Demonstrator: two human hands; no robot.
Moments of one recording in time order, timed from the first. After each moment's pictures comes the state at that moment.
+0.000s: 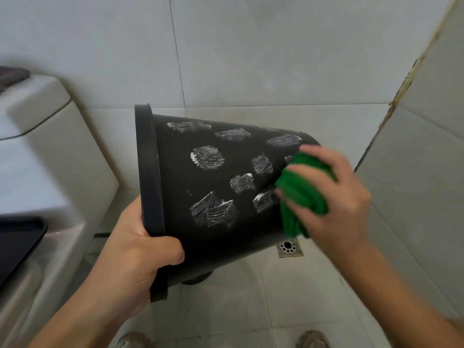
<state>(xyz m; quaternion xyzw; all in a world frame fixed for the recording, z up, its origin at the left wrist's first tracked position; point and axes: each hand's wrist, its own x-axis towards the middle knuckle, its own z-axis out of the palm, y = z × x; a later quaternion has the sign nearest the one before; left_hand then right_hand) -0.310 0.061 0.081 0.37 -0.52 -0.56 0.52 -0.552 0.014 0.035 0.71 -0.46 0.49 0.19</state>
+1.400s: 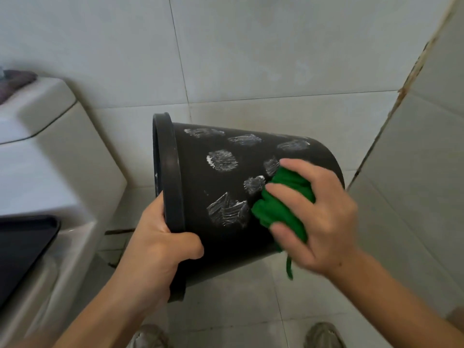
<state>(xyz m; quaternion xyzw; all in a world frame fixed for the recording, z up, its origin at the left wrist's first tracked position) -0.314 0.057 0.067 0.39 -0.53 -0.56 0.50 -0.526 0.033 0.027 0.76 -0.41 0.46 0.21</state>
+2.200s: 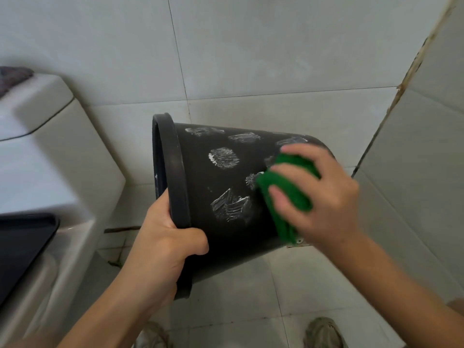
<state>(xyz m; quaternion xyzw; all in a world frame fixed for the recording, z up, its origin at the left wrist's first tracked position) -0.320 0.059 0.070 0.41 -0.51 -0.57 0.50 -0.527 0.018 0.033 0.73 -0.44 0.49 0.21</state>
